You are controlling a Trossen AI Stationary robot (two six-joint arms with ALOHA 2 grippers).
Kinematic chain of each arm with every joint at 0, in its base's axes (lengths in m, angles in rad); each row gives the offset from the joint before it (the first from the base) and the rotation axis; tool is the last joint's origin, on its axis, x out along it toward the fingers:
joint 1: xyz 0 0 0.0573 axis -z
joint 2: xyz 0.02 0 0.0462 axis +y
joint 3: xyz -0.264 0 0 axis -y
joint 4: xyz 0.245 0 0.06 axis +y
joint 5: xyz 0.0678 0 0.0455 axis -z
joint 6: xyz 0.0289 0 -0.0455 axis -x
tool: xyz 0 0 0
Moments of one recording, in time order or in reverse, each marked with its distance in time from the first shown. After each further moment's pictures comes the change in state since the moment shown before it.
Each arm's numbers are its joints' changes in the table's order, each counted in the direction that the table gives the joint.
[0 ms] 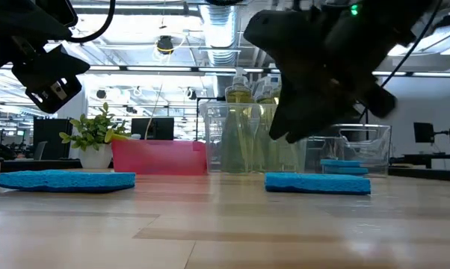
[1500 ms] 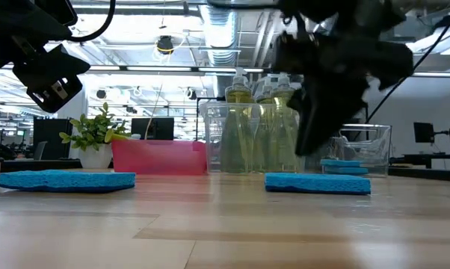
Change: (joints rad) left arm 0.000 0.000 0.000 0.000 0.000 -0.019; right arm 0.288 -0.236 -0.266 -0.209 -0.685 1.138
